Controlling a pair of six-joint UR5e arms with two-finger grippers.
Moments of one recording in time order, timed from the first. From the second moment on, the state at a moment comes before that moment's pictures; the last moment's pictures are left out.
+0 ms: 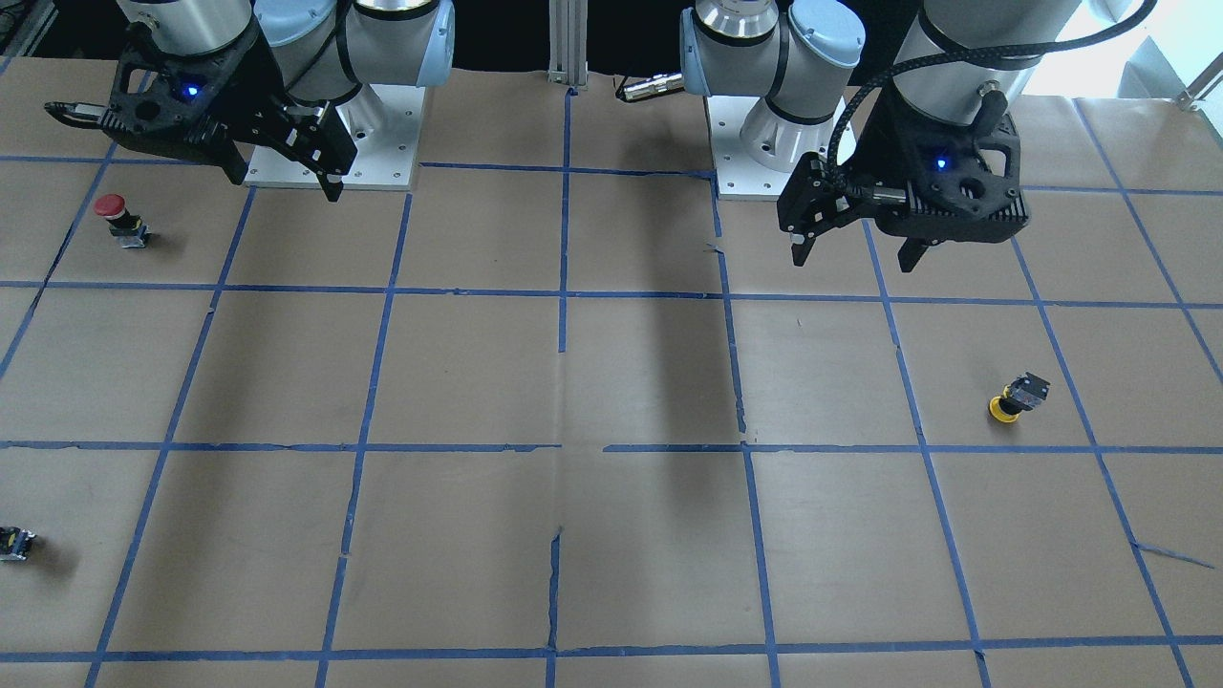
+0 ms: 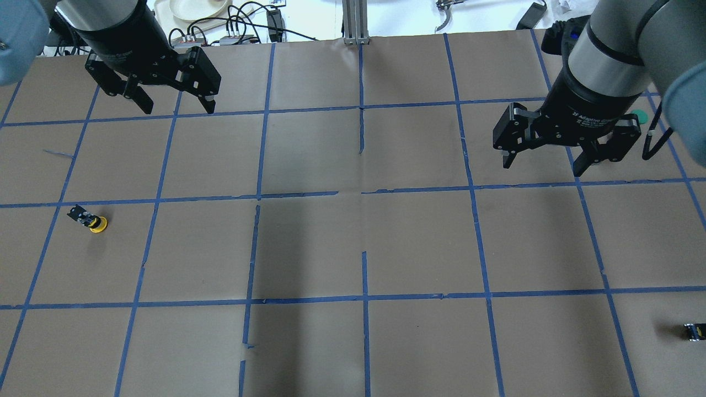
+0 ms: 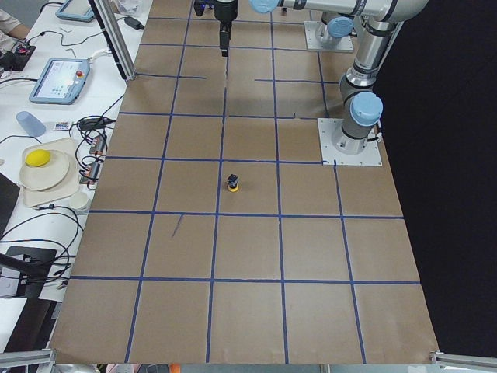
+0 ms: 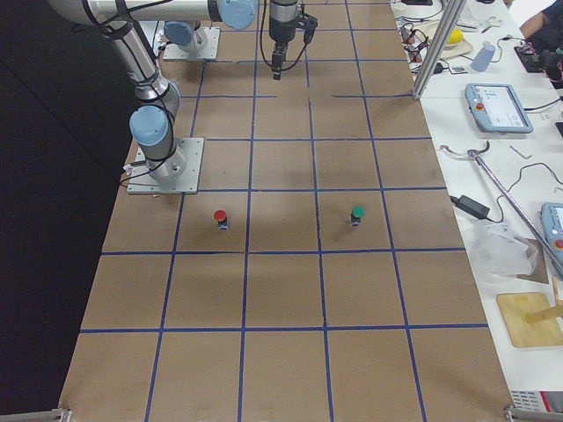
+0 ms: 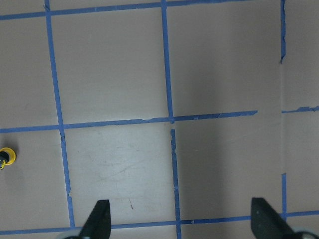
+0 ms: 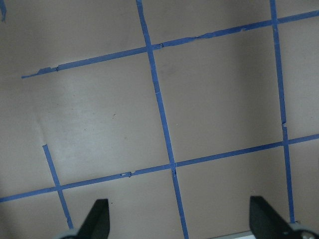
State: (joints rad) left arm -1.56 -1.63 -1.44 -1.62 1.58 0.06; right arm 1.55 -1.71 1.69 -1.51 -1.57 0.17
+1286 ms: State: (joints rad) left arm -1.18 -1.73 -1.61 -1.49 1.58 0.58; right arm 1.55 -1.71 1.69 -1.51 -1.57 0.17
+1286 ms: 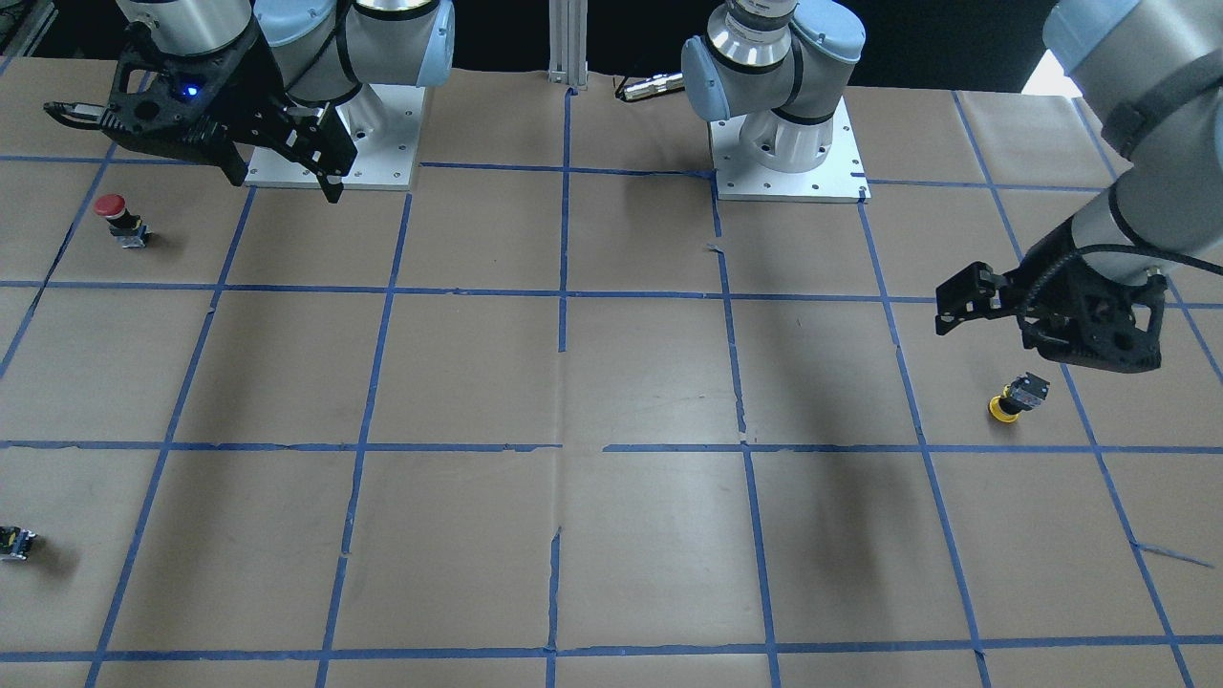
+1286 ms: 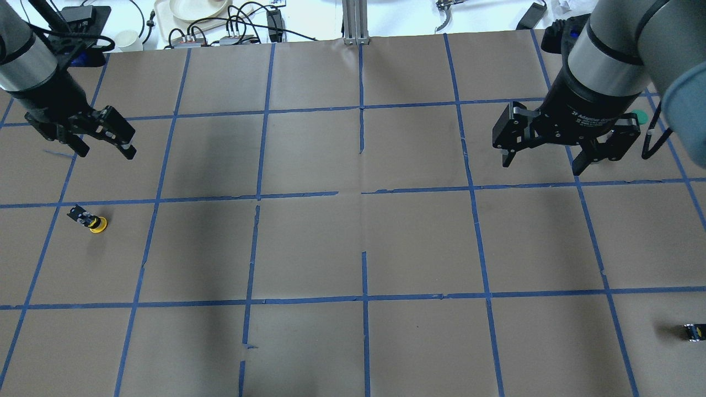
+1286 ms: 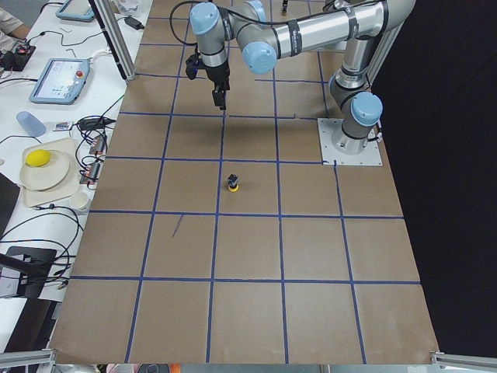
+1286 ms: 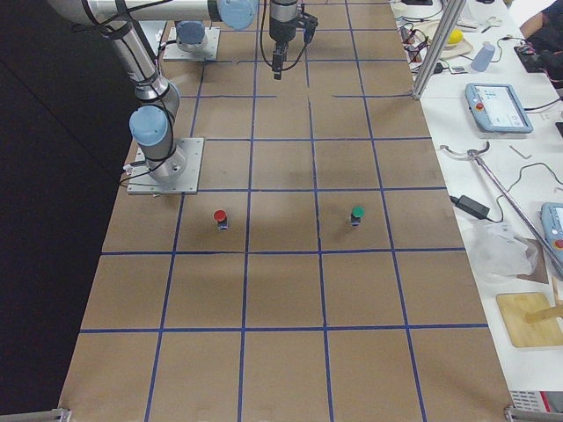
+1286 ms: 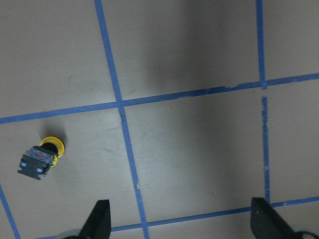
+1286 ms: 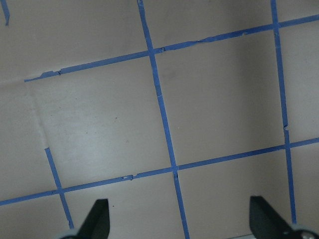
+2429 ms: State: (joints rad) left arm -0.91 -1.86 -1.93 -0.93 1.59 1.20; right arm 1.55 -1.71 1.69 -1.51 -1.57 0.17
